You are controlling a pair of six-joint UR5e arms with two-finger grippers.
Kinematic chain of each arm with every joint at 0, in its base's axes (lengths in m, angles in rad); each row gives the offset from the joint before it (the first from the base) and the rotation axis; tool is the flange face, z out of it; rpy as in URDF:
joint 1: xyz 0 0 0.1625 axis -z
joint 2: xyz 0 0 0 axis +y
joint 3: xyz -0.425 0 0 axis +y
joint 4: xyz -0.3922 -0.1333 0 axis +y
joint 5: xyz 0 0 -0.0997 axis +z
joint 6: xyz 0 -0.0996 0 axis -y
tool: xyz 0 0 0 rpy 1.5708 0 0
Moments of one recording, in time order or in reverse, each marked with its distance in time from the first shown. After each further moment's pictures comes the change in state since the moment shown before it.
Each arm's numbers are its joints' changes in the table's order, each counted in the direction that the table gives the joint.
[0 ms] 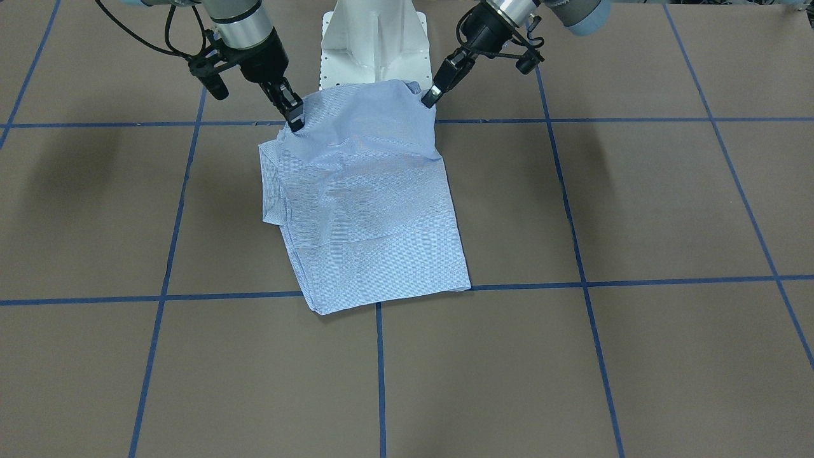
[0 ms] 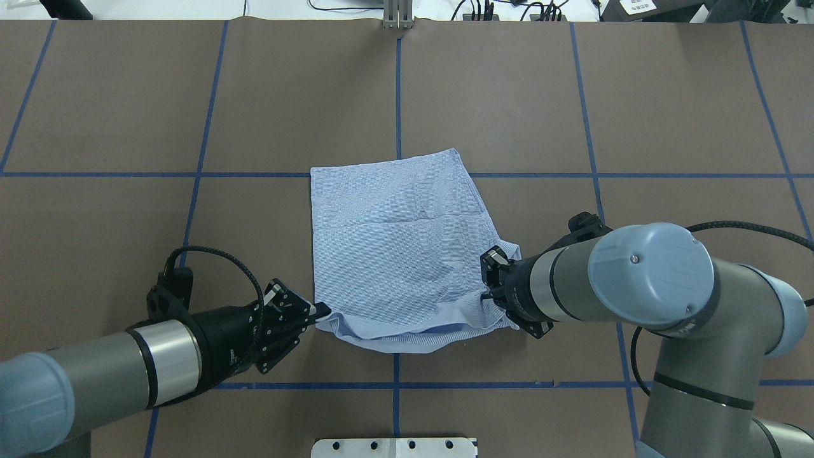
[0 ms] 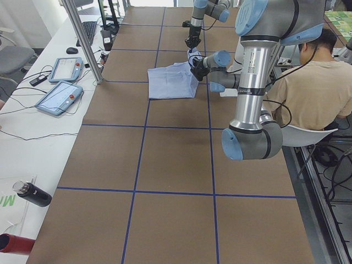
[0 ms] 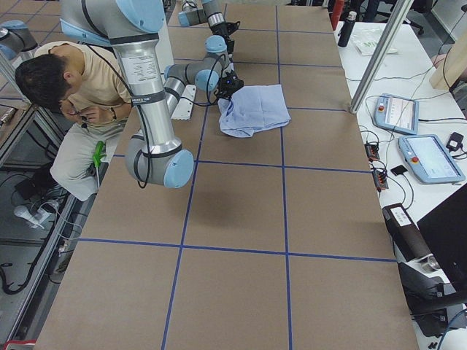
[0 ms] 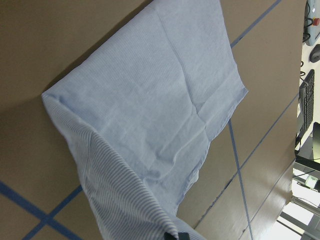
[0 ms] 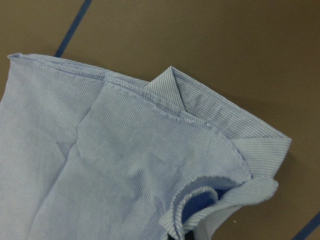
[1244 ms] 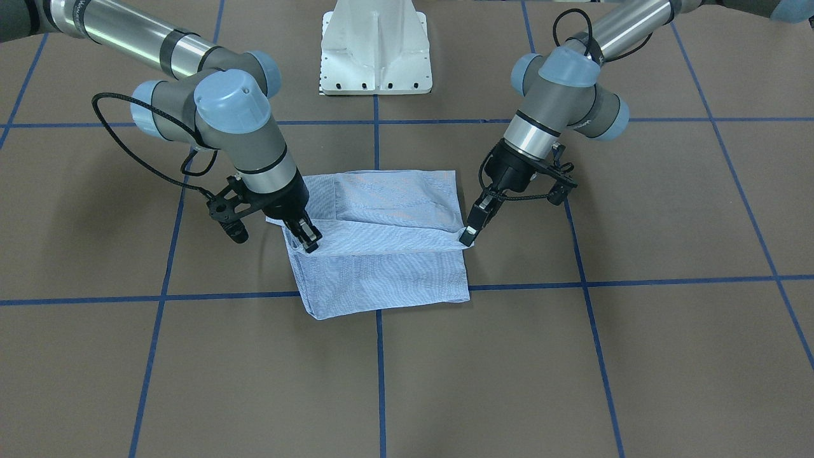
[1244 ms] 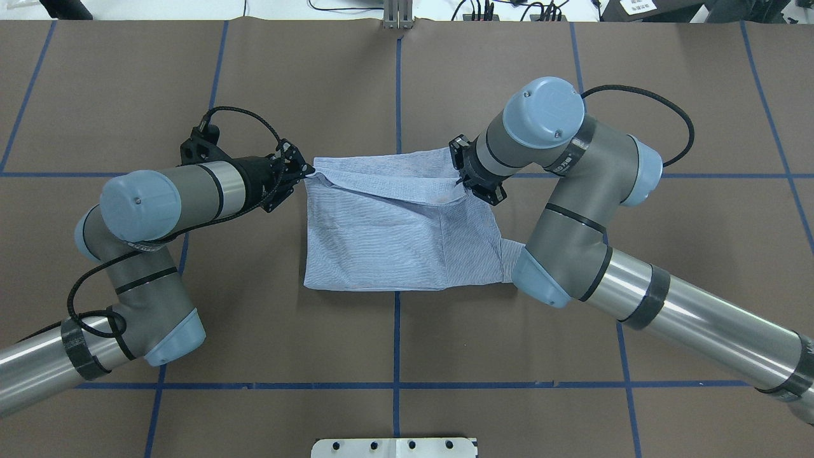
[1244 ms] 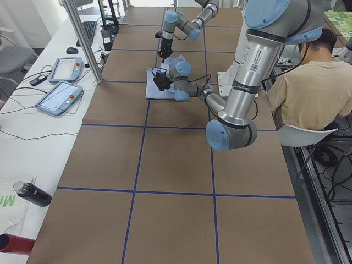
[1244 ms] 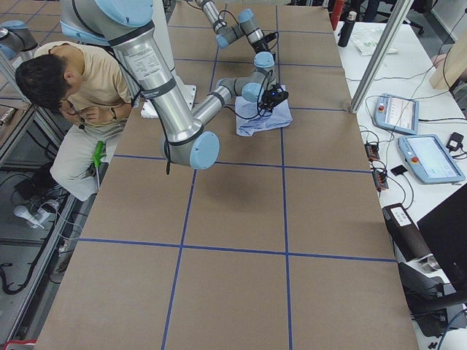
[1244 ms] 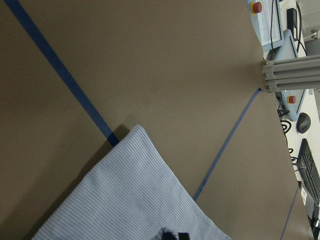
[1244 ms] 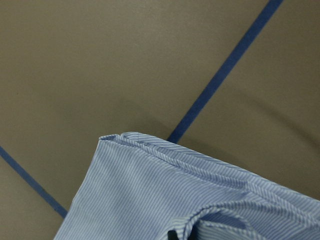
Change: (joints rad) left arm 0.296 0.223 -0.501 0.127 0.114 0.175; right arm -0.220 -0.297 0.605 -0.261 -0.110 -0.162
